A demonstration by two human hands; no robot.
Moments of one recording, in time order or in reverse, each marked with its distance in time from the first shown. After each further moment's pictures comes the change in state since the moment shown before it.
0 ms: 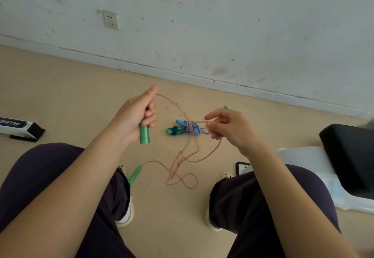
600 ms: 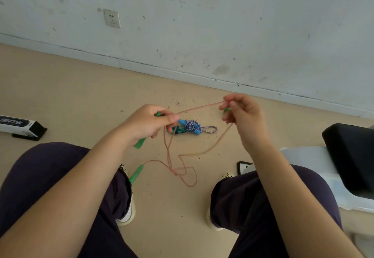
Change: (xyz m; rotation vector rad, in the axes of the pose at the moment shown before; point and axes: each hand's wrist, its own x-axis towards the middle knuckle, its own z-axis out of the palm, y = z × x) left_hand -0.013 -0.002 0.012 0.692 -0.111 0.021; right_hand 0.005 -0.001 -0.007 0.272 0.290 -0.158
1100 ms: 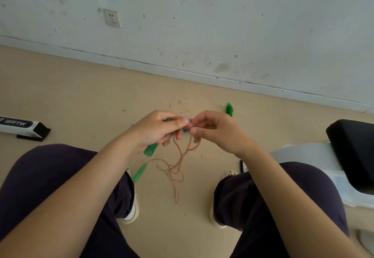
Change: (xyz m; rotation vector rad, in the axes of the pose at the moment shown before) left_hand -0.007 -0.002 0.015 -0.231 -0.218 0.052; right_hand -0.018 0.006 0.028 -0.272 -0.532 0.049
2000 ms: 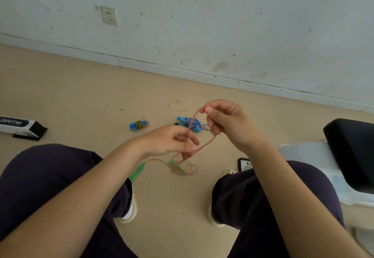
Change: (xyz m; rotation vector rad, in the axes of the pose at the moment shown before) left_hand 0.012 -0.021 0.017 0.179 -0.266 -0.071; right_hand 0.003 -0.004 -0.018 0.296 0.134 -0.038
